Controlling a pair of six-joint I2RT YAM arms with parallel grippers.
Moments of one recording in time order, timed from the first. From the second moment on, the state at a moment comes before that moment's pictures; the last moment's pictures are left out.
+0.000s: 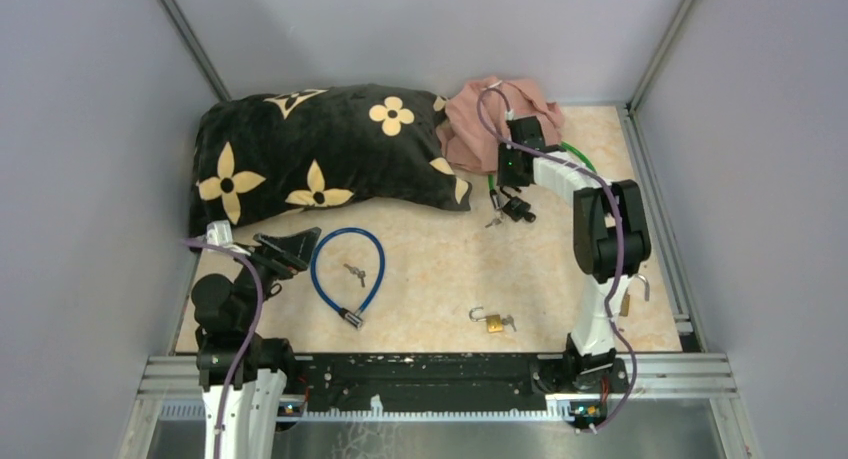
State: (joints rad) left arm 0.03 0.14 0.42 -0.27 0.33 -0.78; right arm 0.24 1.90 1.37 -0.35 0.02 0.23
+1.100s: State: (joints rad) left arm 0.03 0.26 0.33 -0.08 0.49 -0.73; right arm 0.45 1.56 1.00 -0.34 0.03 0.19
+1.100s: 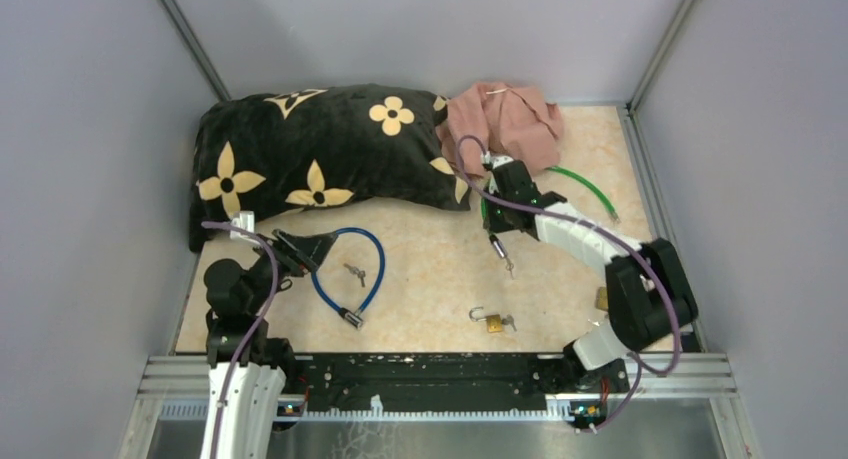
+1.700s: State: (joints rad) left arm -0.49 0.94 0.25 0.23 0.55 -1.00; right arm 0.97 1.14 0.57 -0.02 -0.12 0.35
